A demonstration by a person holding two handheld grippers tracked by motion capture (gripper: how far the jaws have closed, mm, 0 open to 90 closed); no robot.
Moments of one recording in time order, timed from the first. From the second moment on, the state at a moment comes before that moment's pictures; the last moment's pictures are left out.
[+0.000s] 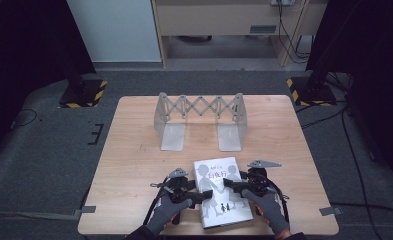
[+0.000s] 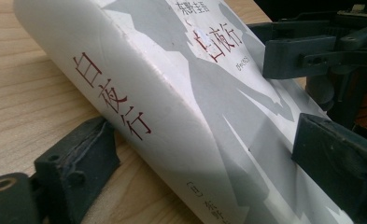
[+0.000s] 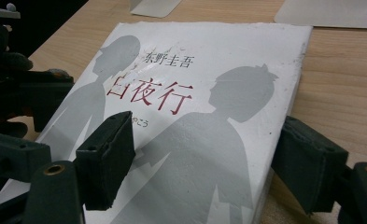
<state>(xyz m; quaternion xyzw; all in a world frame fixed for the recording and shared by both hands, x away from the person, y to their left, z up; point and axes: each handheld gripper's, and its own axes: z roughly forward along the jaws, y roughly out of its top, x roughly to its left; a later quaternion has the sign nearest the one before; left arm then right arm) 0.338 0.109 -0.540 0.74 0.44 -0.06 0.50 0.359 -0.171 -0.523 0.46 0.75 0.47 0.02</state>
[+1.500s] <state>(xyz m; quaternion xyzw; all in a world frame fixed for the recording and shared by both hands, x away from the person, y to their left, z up) 0.341 0.105 -0.540 0.73 0.45 -0.06 0.51 0.358 -0.172 -0.516 0.49 0.72 0.49 0.03</state>
